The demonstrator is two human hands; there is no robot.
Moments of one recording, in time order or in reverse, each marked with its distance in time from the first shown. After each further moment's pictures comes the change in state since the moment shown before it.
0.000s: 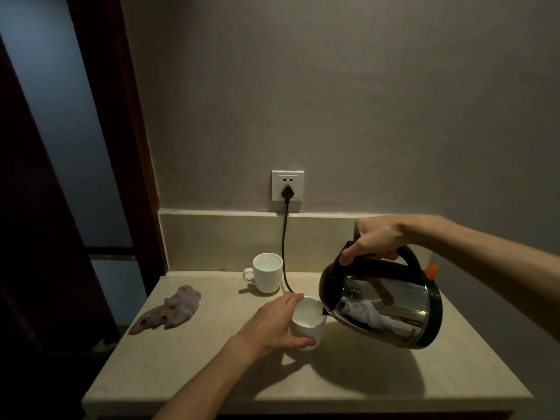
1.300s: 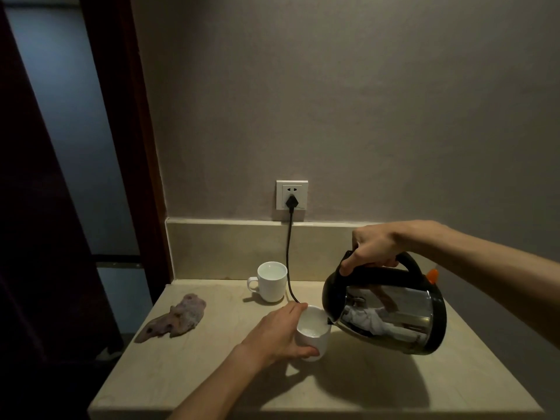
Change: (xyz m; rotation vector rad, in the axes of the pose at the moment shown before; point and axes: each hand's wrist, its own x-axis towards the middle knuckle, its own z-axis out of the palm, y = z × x) left_hand 0.000 0.001 -0.002 0.033 -0.026 -0.032; right_hand 0.004 -0.010 -0.001 -0.094 0.004 0.024
